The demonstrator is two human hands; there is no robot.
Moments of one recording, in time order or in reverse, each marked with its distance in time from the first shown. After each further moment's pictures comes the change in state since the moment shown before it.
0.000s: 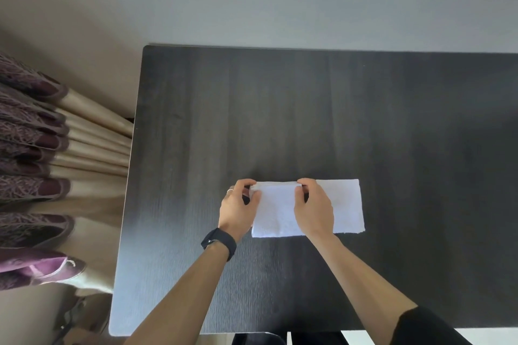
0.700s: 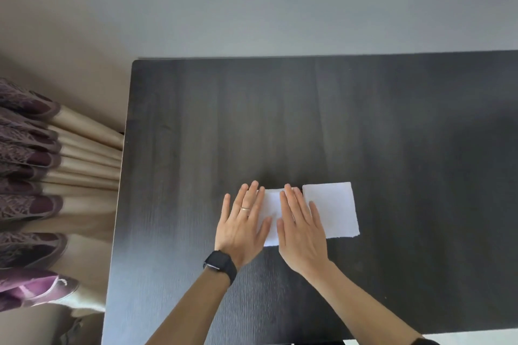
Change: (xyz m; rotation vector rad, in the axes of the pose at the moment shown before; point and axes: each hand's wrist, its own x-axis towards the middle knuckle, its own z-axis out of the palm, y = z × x) left_hand -0.020 -0.018 0.020 0.817 0.082 0.604; right_hand -0.042 0.028 0.015 -0.468 0.072 -0.496
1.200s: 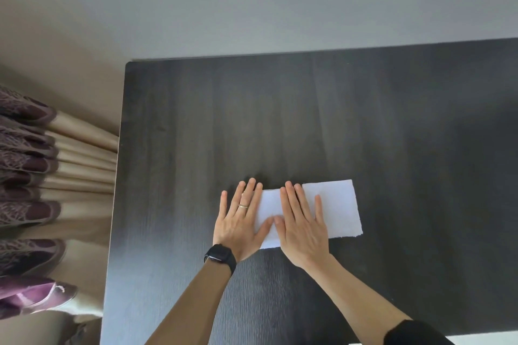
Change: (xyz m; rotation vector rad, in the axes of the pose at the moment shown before) left_hand 0.012 -0.007 0.015 0.102 -0.152 -0.020; right_hand 0.009 0.018 0.023 -0.103 -0.089 -0.003
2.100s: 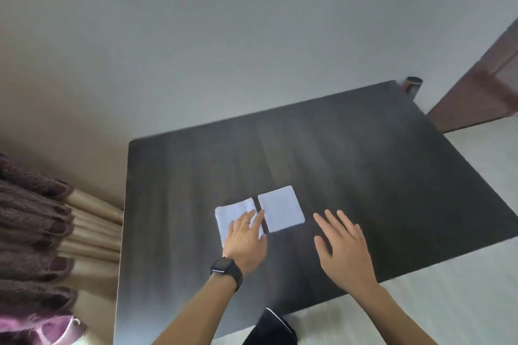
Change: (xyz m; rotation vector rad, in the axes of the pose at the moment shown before) left_hand -0.086 0.124 -0.114 -0.152 -0.103 0.051; right_hand -0.188 0.079 -0.149 0.251 0.136 0.353
